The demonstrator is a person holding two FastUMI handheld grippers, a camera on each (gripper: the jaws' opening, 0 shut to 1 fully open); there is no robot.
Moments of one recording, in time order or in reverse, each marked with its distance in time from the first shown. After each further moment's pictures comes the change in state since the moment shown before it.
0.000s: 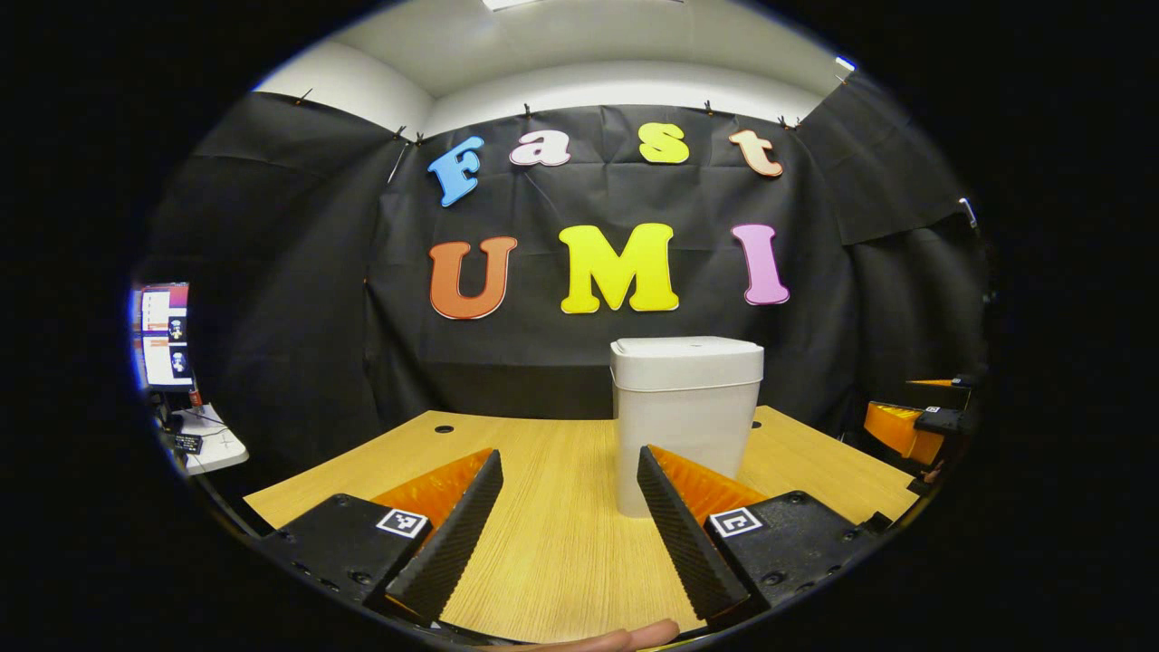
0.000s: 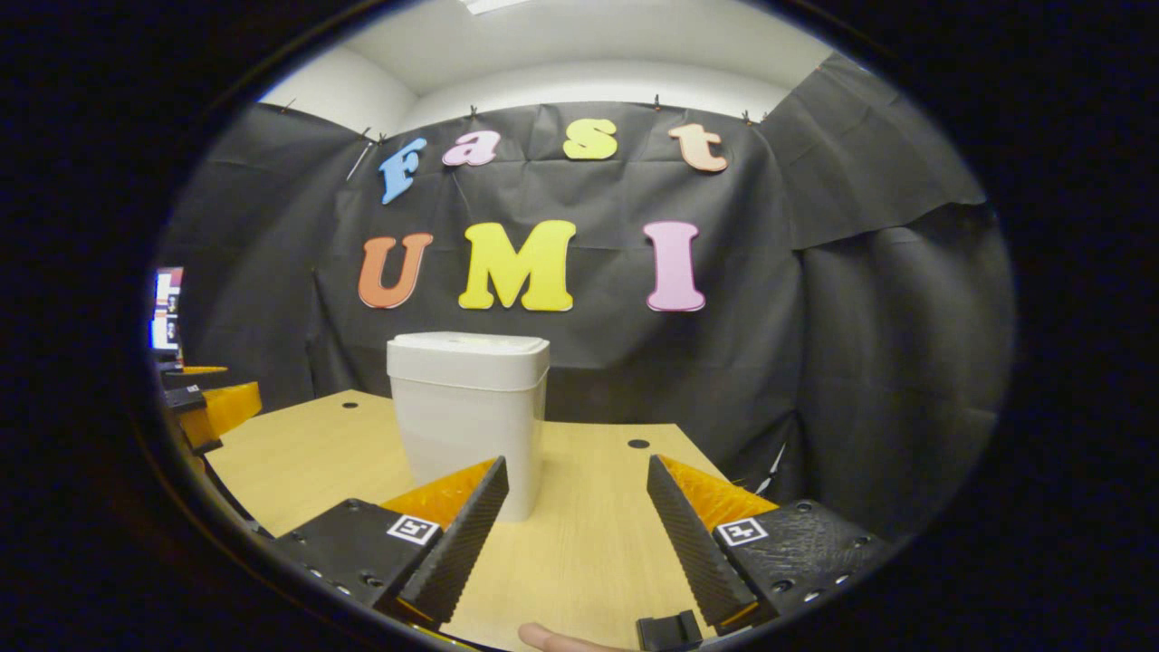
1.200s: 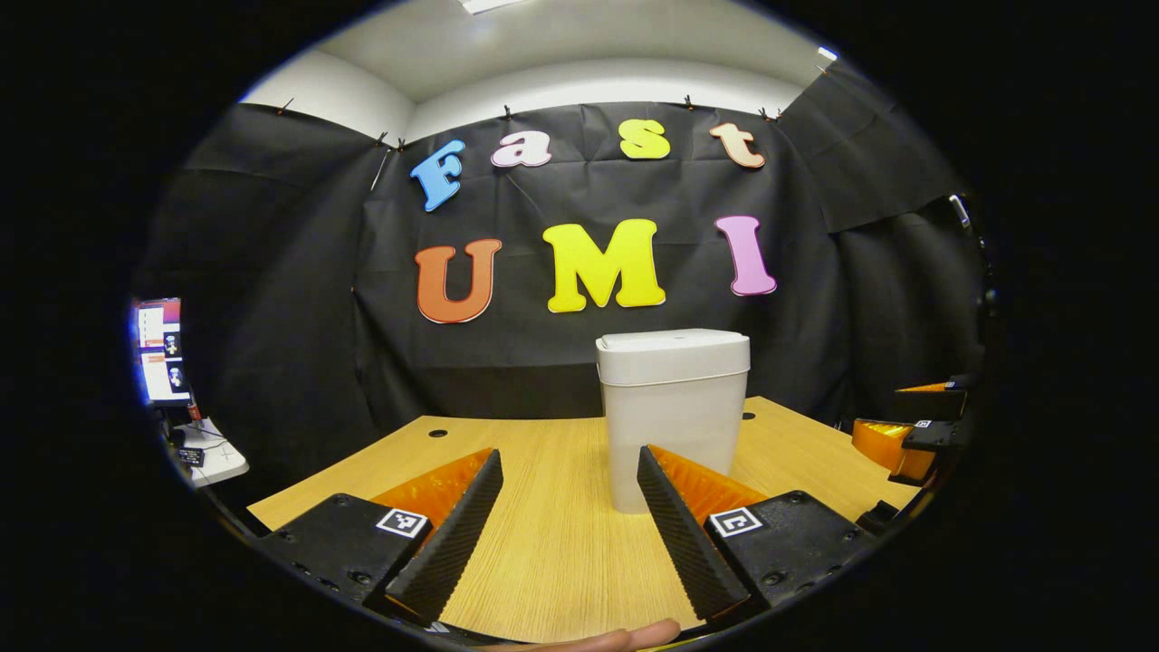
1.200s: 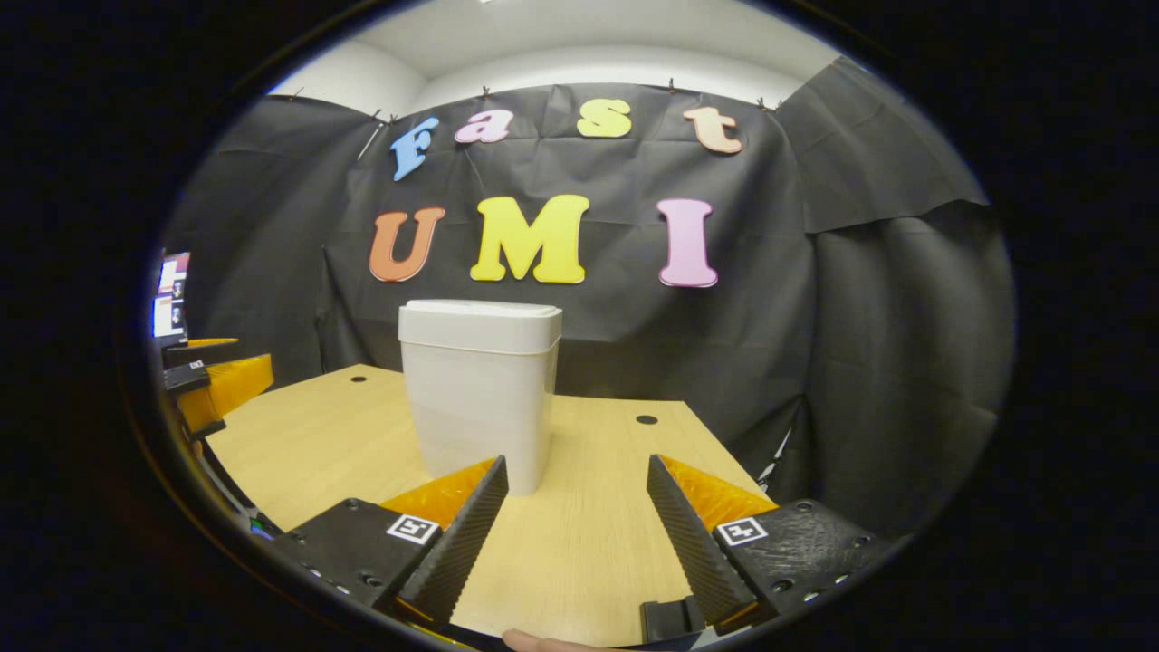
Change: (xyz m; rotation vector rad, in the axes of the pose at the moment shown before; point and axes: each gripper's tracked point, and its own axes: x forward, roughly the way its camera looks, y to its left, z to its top) left arm -0.001 -0.011 -0.003 0.041 0.000 -0.035; right arm -0.005 0.009 -0.024 -0.021 0.073 0.039
